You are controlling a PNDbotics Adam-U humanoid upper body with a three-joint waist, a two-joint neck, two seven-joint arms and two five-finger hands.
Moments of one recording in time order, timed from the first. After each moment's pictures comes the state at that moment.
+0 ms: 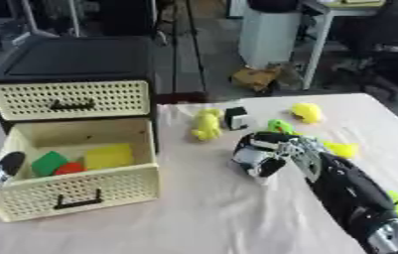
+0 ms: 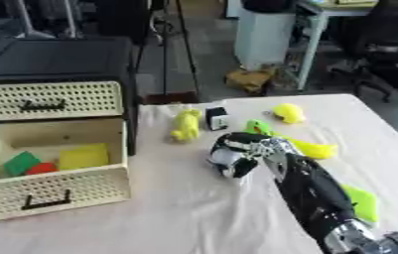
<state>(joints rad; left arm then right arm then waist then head) -0.28 0.45 -0.08 -1.93 -0.83 0.18 -0.28 -0.81 -0.35 -0.01 -0.61 0.98 -0.52 0.33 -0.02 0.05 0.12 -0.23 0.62</state>
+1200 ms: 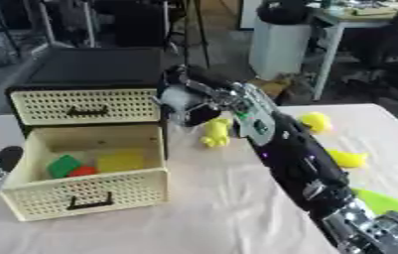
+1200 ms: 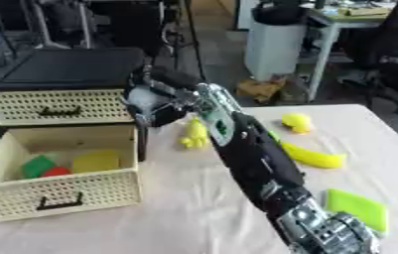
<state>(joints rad) -0.35 0.41 -0.10 -1.94 -0.80 0.16 -0.29 -0.95 -0.17 0.11 -0.96 0.77 -0.60 0.31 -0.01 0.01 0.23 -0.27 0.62</state>
